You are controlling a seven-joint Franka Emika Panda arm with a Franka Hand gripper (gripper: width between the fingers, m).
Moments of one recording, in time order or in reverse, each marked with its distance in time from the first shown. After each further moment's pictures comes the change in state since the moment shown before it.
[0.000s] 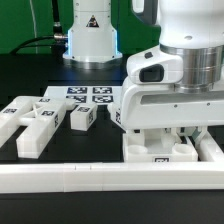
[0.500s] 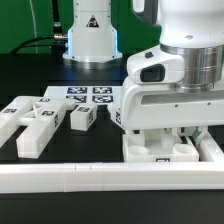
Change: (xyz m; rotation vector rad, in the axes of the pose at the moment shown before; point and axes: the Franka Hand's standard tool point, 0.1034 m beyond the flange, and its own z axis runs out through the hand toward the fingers) arm 0.001 0.003 -0.003 -0.003 0.003 -0.016
